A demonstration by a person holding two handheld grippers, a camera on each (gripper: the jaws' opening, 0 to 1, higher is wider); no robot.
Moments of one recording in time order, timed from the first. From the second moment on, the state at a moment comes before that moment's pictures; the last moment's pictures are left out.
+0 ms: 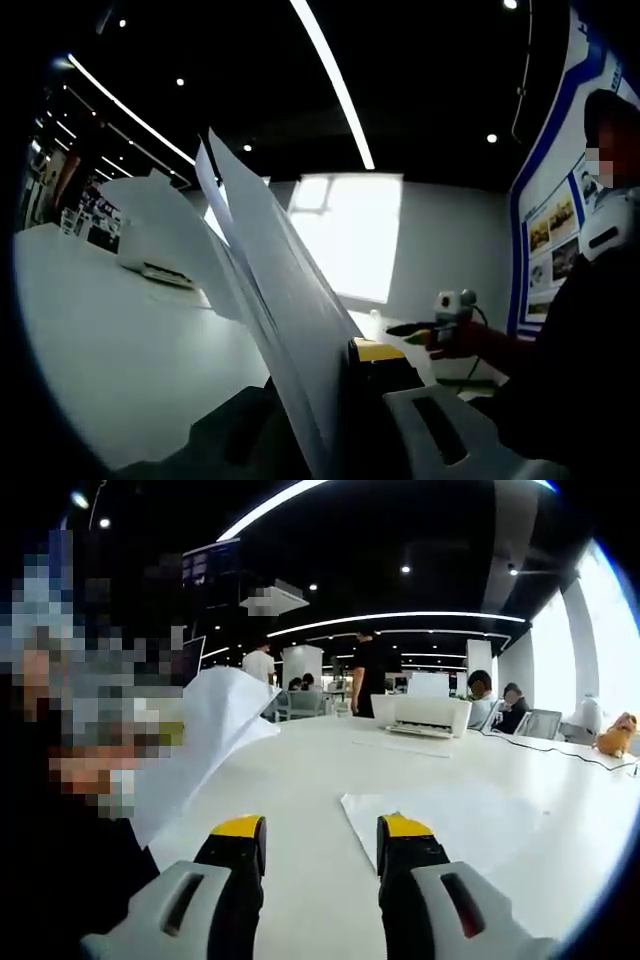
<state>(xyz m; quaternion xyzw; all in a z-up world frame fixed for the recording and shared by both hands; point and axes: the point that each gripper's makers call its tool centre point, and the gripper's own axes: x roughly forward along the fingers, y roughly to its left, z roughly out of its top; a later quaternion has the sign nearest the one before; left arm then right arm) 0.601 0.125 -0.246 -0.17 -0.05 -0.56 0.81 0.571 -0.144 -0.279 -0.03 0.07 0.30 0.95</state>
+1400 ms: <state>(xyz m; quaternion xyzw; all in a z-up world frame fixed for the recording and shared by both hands) 0.601 0.124 -0.247 -0.16 -0.05 -0.56 0.81 0.571 -0.224 -0.288 -0.03 0.10 0.19 0.98</state>
